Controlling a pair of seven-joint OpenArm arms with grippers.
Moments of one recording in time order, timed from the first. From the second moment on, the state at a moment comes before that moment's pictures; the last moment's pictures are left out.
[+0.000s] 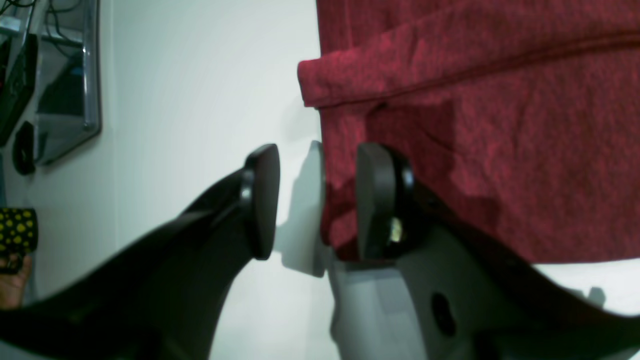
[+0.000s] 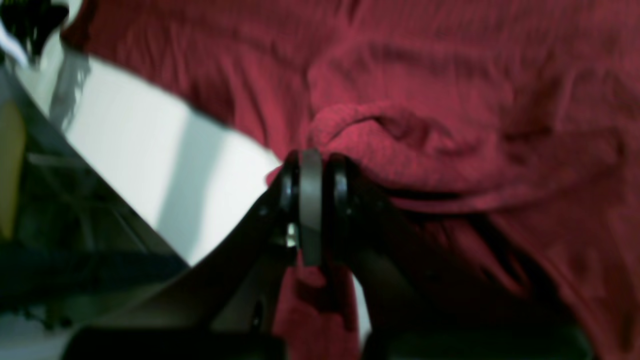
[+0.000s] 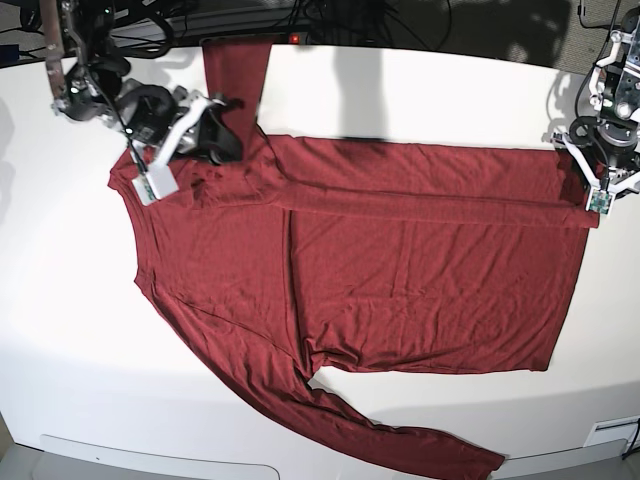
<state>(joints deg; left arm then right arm) 17.0 -37.6 8.5 88.1 -5.8 10.5 25.4 -19.7 25.8 0.3 99.3 50.3 36.1 -44.8</state>
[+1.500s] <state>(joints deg) 29.3 -37.7 8.2 98.8 -8.3 10.6 24.0 4.2 2.2 -14.7 90.3 34.3 36.1 -53.3</state>
